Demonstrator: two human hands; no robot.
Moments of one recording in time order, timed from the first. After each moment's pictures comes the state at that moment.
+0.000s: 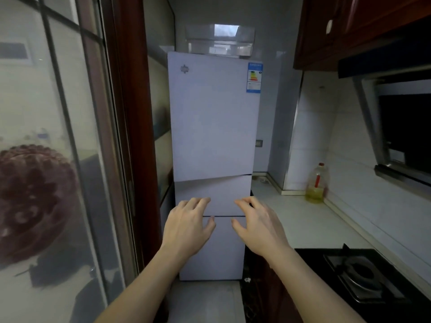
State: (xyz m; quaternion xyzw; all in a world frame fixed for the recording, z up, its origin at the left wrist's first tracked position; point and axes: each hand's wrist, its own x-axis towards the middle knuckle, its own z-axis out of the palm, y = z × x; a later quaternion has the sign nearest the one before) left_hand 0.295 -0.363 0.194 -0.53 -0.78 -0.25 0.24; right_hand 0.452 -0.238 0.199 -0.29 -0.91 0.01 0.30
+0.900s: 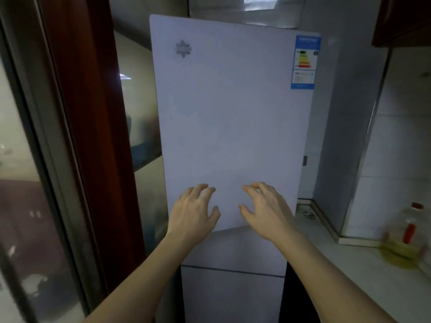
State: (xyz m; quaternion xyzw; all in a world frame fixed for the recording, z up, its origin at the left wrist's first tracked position) left_hand 0.032 -0.019 0.228 -0.48 -0.79 -0.23 0.29; right_hand 0.174 0.131 0.239 -0.20 -0.92 0.04 0.32
